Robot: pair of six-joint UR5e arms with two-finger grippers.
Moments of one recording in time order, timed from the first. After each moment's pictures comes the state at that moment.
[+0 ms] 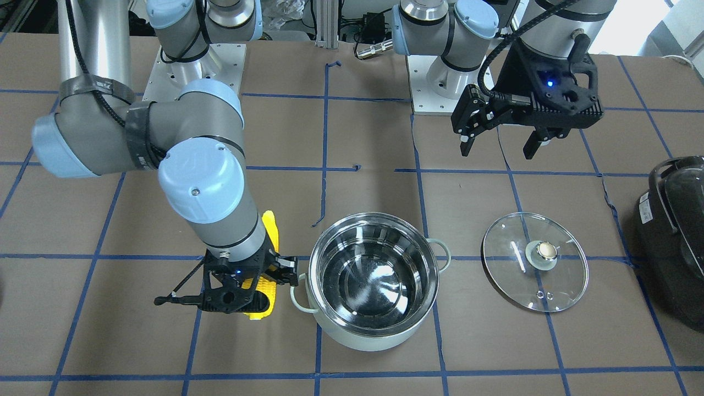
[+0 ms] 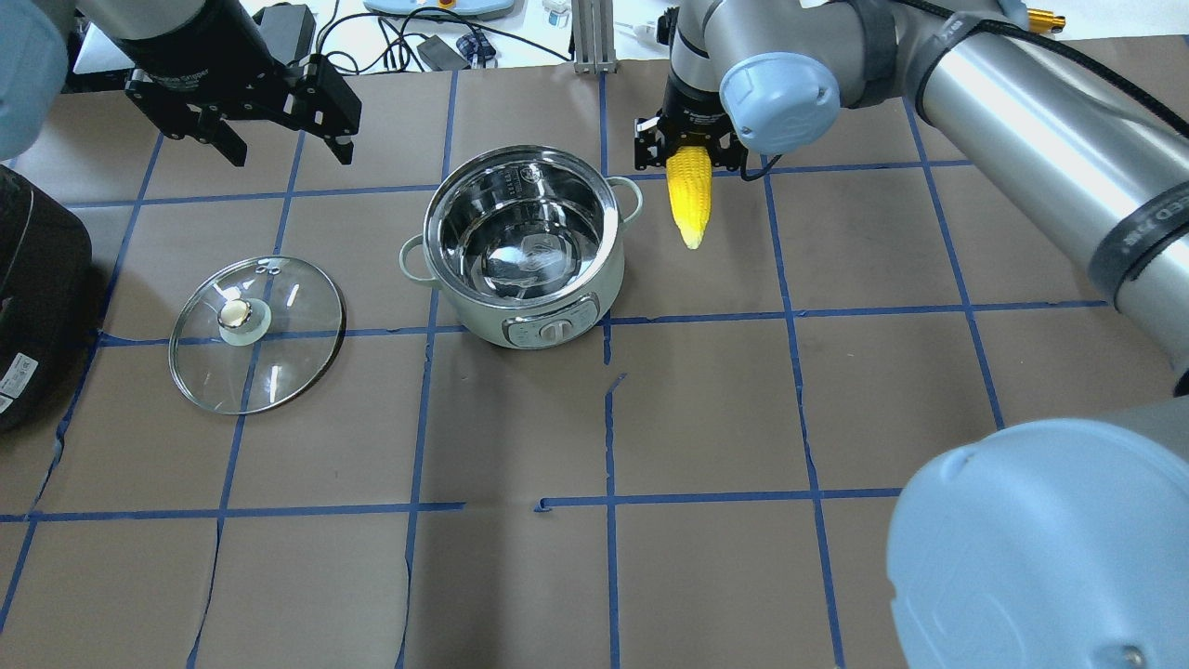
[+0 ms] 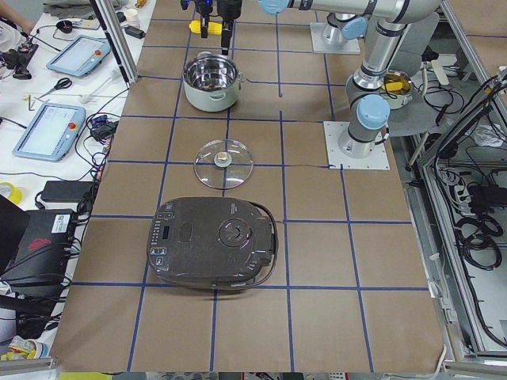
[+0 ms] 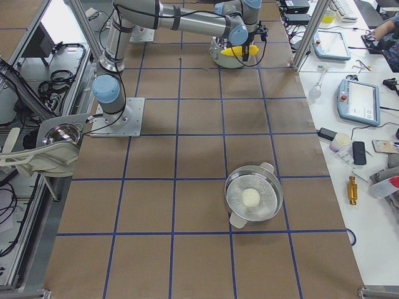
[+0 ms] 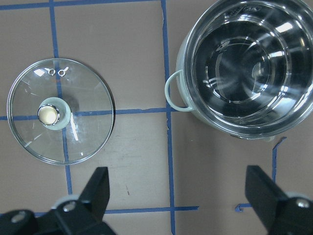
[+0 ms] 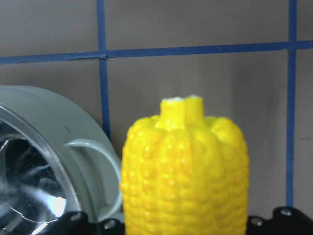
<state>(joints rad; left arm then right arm) -1.56 -1.60 -1.47 -1.52 1.57 0.04 1.78 -1.05 1.32 -1.93 -1.50 0.25</state>
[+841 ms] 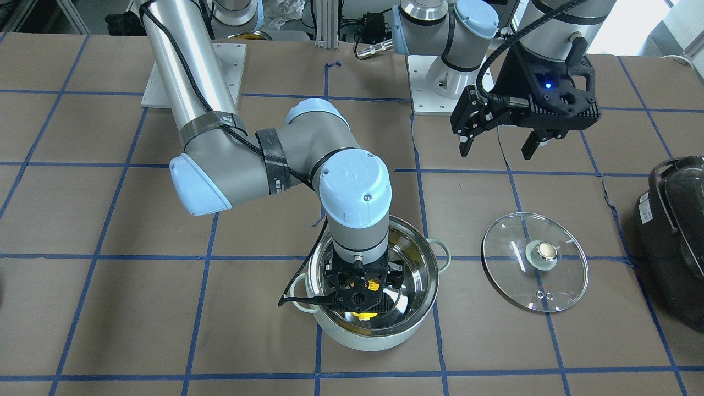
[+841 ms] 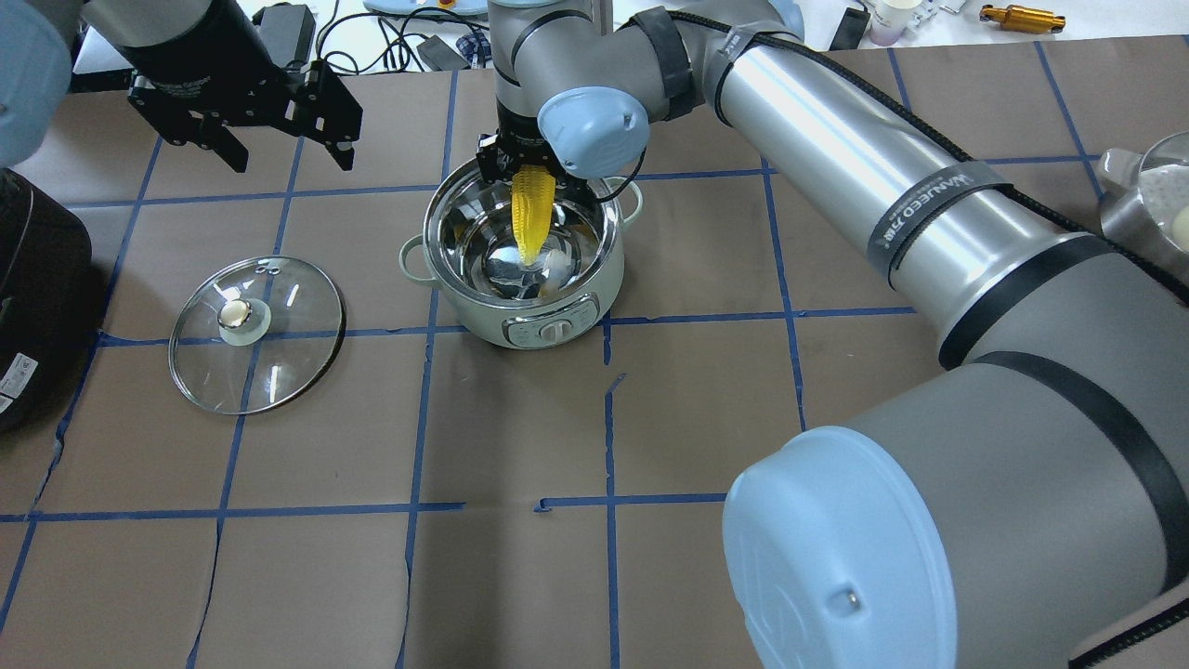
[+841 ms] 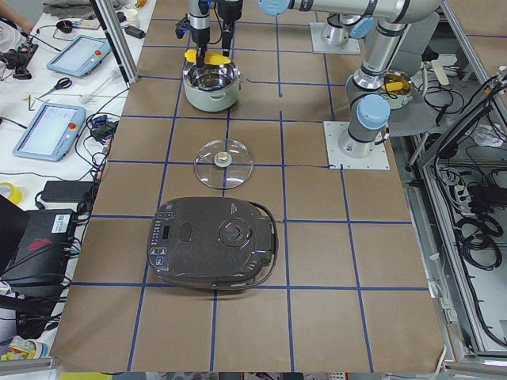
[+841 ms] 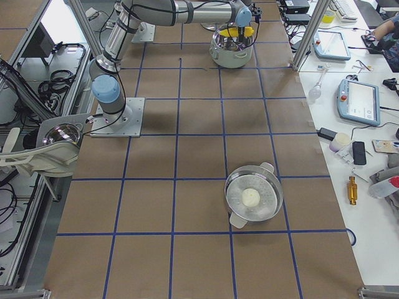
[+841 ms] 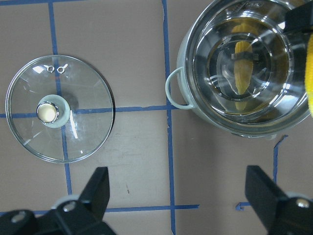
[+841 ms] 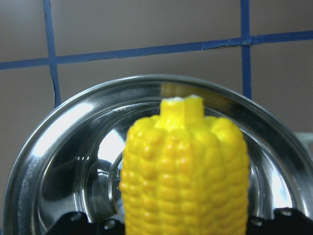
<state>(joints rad) -1.56 -1.60 -1.48 -1.52 1.57 0.04 1.98 -0.87 1.10 -1.92 -1.49 0.47</state>
